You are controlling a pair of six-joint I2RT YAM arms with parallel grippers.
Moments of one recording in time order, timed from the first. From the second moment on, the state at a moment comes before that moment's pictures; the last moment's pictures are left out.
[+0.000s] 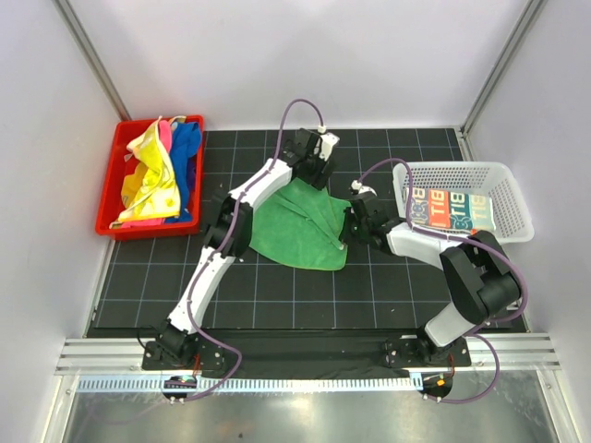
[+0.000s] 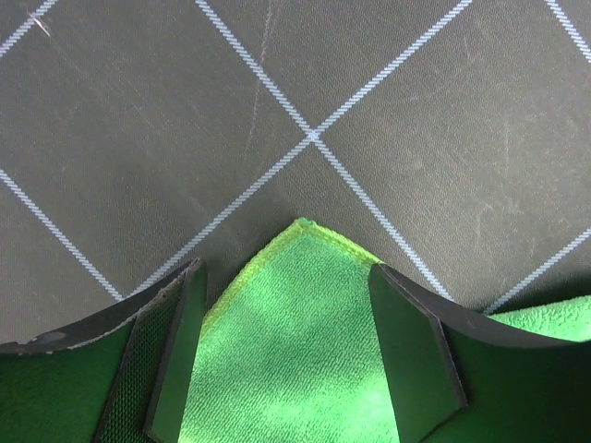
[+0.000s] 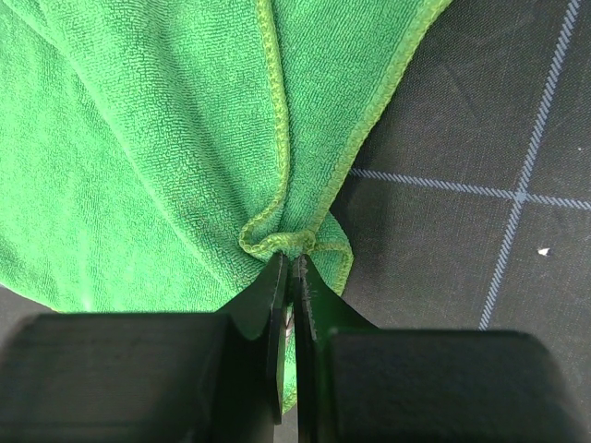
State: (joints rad) left arm -0.56 2.63 2.39 -0.56 0.11 0.13; right arm 0.50 1.57 0.78 -0.06 0.02 0.50
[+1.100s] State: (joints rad) left arm -0.58 2.61 2.31 -0.43 0.02 0.10; right arm 0.49 1.63 0.91 -0.13 0.05 0.50
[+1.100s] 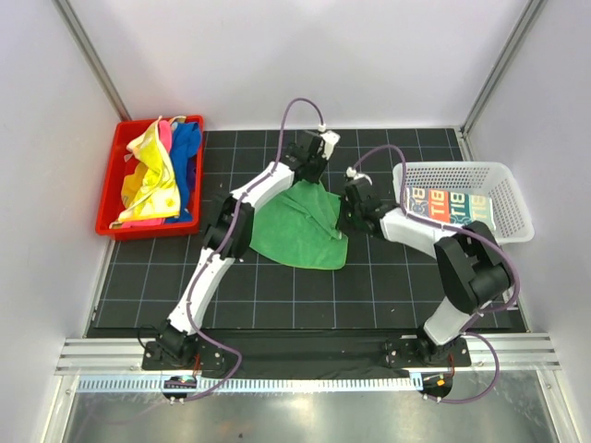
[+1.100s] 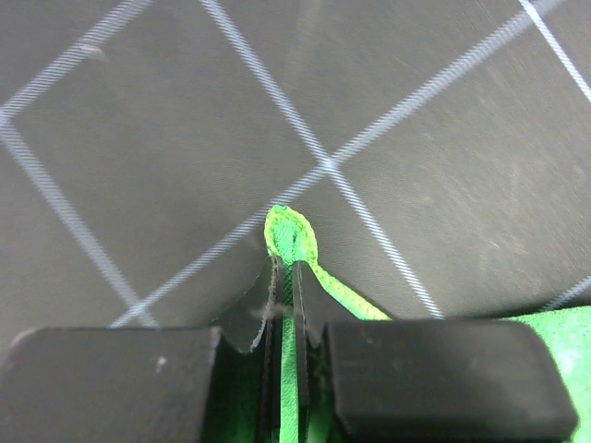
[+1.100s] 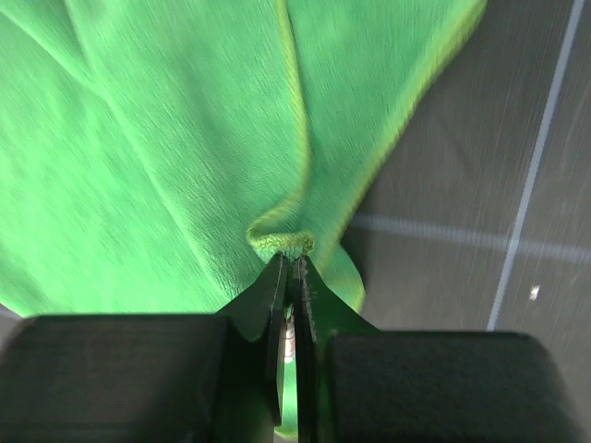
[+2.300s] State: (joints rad) left arm -0.27 2.48 2.26 0.26 0.05 -0.25; right arm 0.25 2.41 2.36 -0.23 0.15 0.13
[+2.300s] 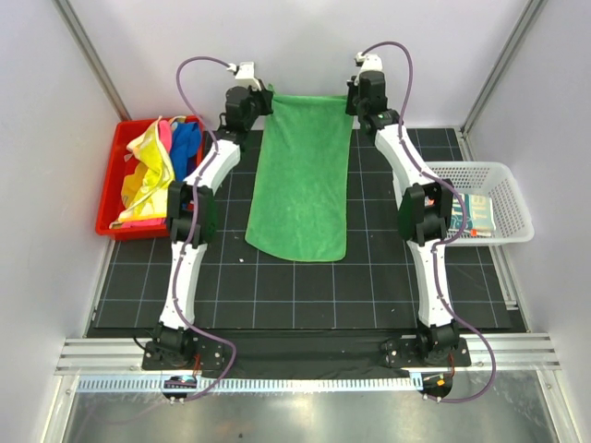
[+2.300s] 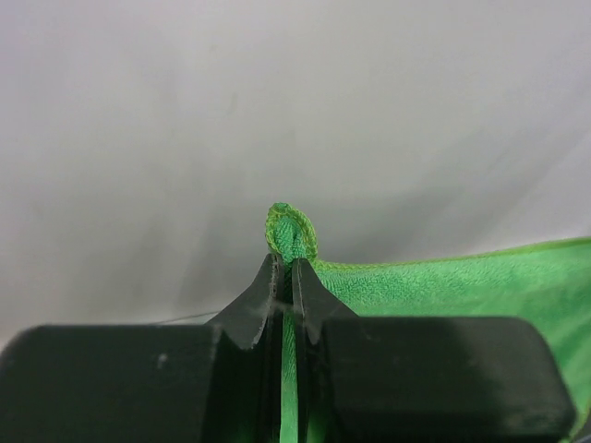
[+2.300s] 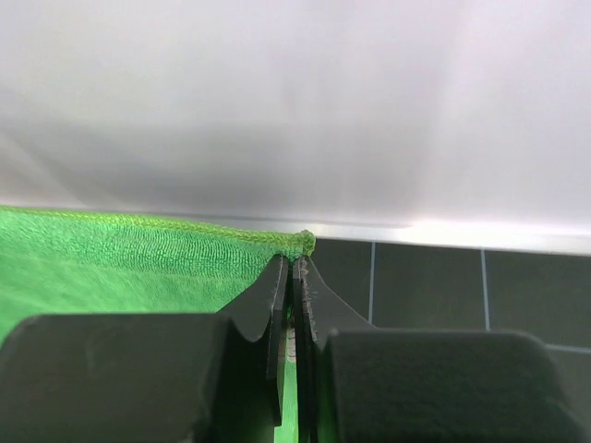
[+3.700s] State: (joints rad) left arm -0.26 2.00 1.37 0.45 0.11 -0.42; right arm 0.35 1.87 1.50 -0.09 0.07 0.14
